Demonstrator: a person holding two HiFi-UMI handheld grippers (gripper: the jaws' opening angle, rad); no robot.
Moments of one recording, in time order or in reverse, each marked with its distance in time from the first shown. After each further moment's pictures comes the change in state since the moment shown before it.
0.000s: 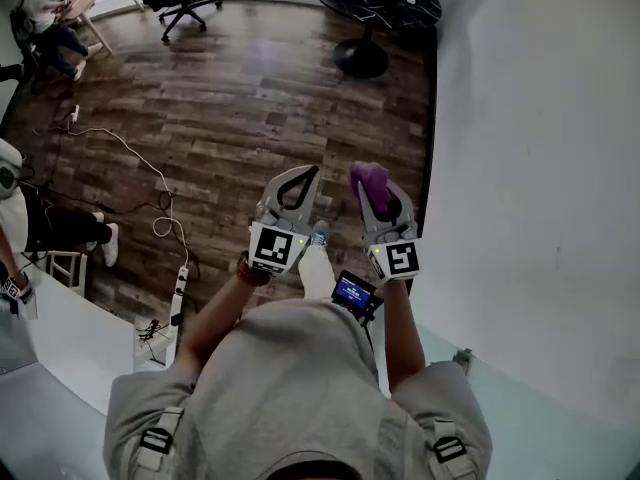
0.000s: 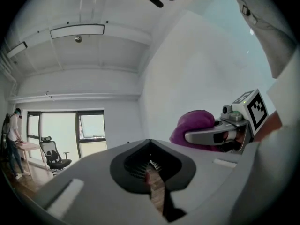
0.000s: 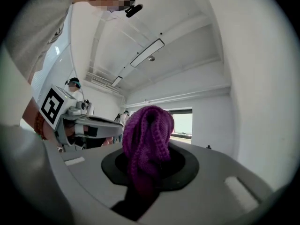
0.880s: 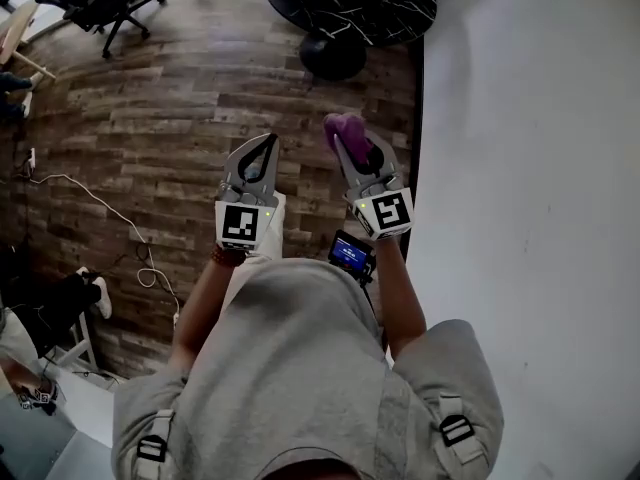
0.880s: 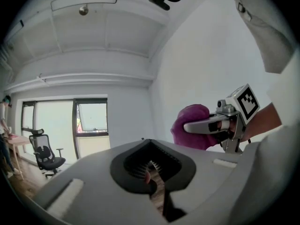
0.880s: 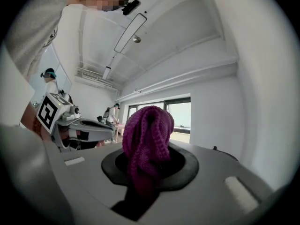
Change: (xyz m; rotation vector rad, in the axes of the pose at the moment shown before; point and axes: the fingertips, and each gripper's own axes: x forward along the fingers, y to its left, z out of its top) left arm 0.393 0.256 -0.118 -0.053 0.087 0.020; right arm 0.396 -0.286 -0.092 0.058 0.099 0.012
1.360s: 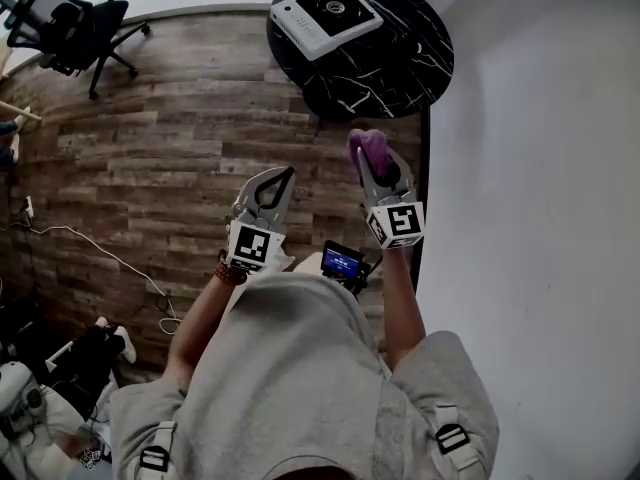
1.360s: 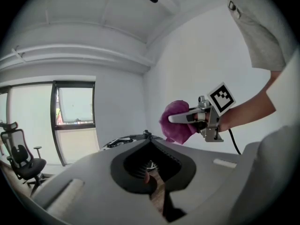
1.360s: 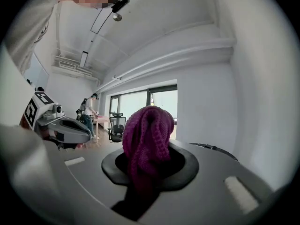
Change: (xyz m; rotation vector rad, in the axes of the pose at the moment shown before) left arm 0.205 0.175 -0.055 0.006 0.132 -0.239; right arm 0.258 -0.153 -0.025 0.068 0.111 -0.184
